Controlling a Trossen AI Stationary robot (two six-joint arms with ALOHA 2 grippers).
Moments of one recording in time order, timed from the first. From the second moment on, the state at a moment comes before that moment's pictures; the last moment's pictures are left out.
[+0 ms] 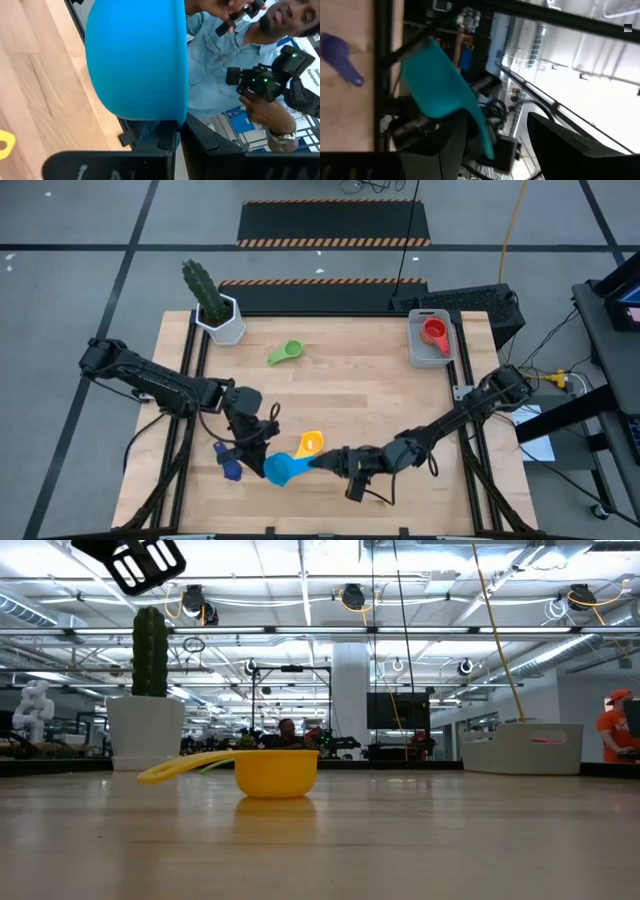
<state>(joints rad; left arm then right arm) -0.26 1.27 0.76 0.05 0.85 -0.52 0.53 1.75 1.04 0.85 0.46 -1.77</state>
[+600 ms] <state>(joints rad) -0.24 1.27 0.76 0.03 0.86 -0.56 0.56 1.75 1.04 0.79 0.47 -1.82</state>
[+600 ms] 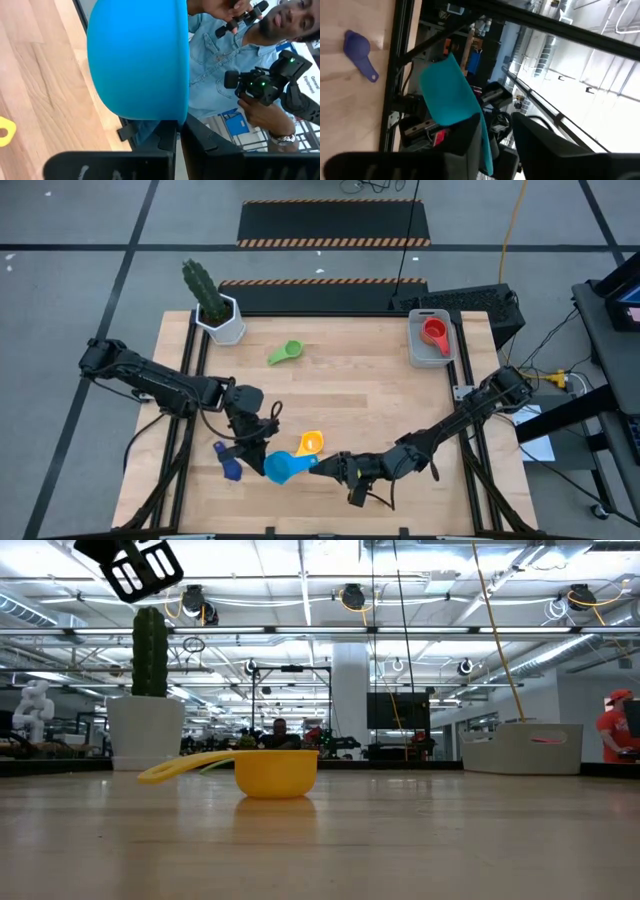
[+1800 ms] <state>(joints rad) -0.26 1.27 0.76 -0.01 0.84 -0.56 0.54 1.75 1.04 0.71 0.47 -1.95</state>
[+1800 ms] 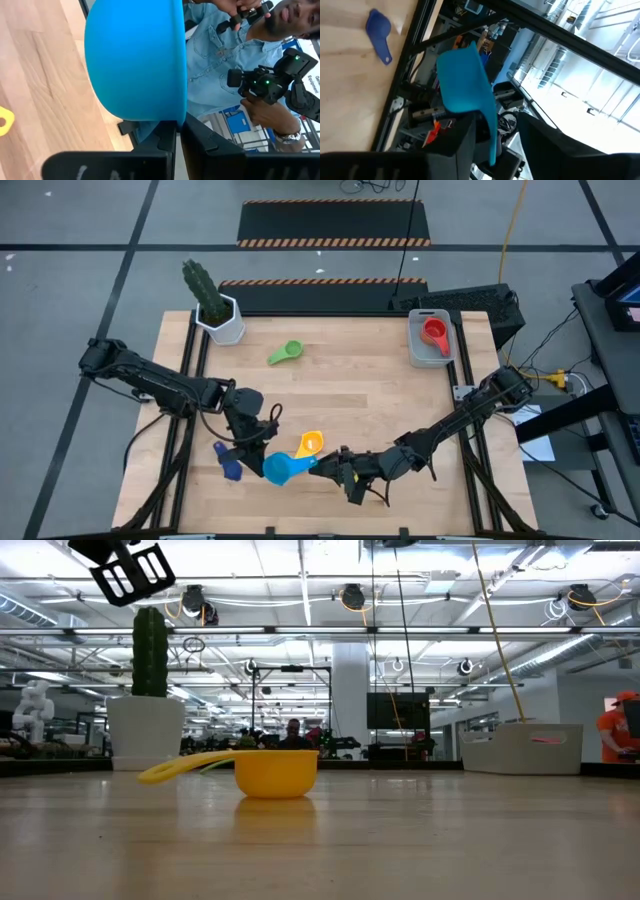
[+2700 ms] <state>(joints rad) -0.22 1.27 0.76 -0.10 0.64 -0.48 0.54 1.75 1.04 0.67 0.62 -1.83</state>
